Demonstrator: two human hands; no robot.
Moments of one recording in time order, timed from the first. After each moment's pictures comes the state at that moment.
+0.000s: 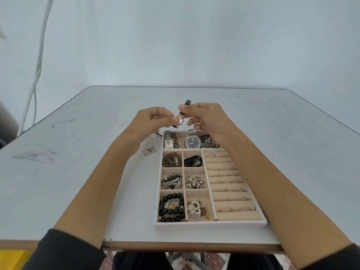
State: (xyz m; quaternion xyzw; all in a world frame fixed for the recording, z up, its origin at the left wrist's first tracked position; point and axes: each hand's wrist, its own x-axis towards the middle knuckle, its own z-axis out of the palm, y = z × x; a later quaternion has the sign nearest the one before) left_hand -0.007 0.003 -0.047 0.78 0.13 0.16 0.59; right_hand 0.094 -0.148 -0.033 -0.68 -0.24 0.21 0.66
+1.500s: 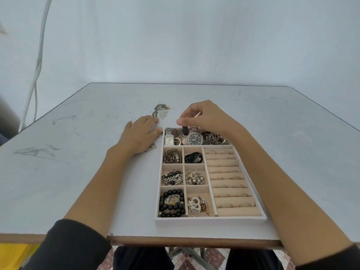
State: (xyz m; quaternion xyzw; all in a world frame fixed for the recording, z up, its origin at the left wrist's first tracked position) left_hand 0.004 0.037 -0.091 0.97 0.18 0.09 0.14; right_hand 0.096 -0.154 -0.030 -0.82 -0.39 0.12 0.41
